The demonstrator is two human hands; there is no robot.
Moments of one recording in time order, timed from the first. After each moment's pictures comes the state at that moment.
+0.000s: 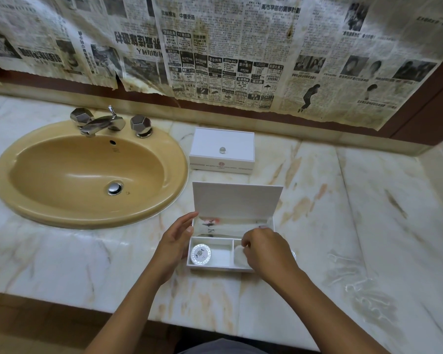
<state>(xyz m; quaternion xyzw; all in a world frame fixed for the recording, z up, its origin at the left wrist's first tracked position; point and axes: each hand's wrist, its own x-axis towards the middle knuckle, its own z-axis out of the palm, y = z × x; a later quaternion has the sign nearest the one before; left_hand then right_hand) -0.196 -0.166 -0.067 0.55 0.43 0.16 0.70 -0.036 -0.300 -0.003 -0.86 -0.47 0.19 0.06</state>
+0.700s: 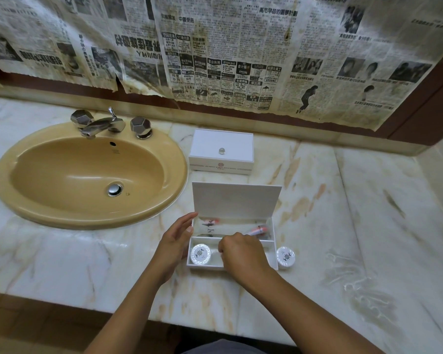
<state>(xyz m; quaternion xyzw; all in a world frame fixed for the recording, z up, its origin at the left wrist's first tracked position) -0.195 -0.165 -0.074 0.55 0.42 0.17 0.70 -0.068 -0.278 -0.016 -0.82 -0.56 0.14 0.01</state>
